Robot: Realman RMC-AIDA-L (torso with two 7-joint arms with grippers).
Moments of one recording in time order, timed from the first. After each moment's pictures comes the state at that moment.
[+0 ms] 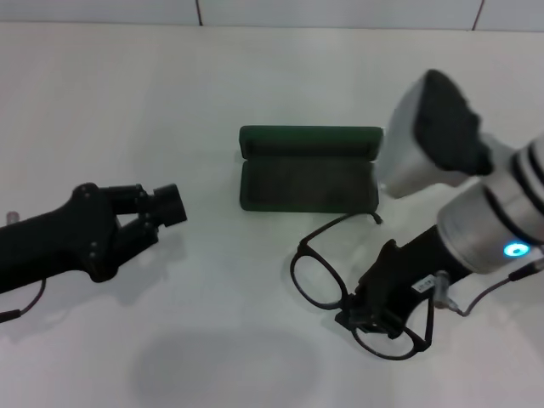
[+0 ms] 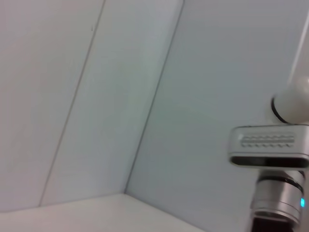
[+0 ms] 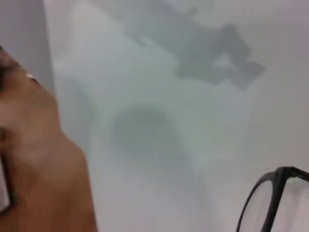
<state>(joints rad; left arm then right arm) -0.22 -2.01 0.84 0.60 1.57 1.84 -1.26 0.62 2.02 -1.79 -1.39 -2.15 -1.48 2.49</state>
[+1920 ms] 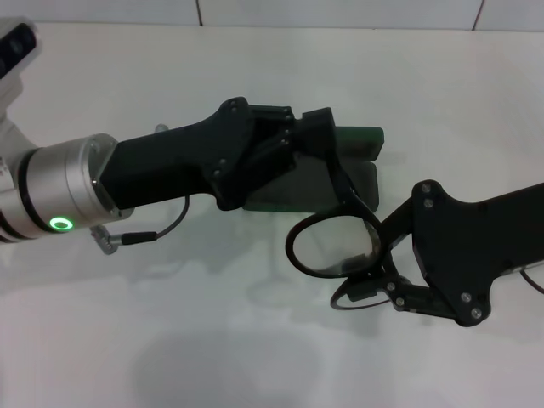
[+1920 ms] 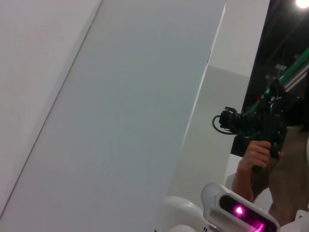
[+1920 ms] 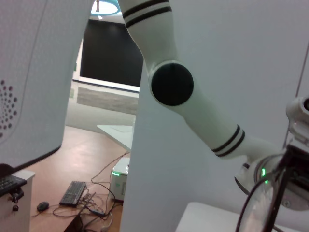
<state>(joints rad) -0.55 -2.09 0.95 0.43 1.42 1.93 -1.33 0.52 2.02 -1.31 -1.03 -1.56 -1.83 1.20</state>
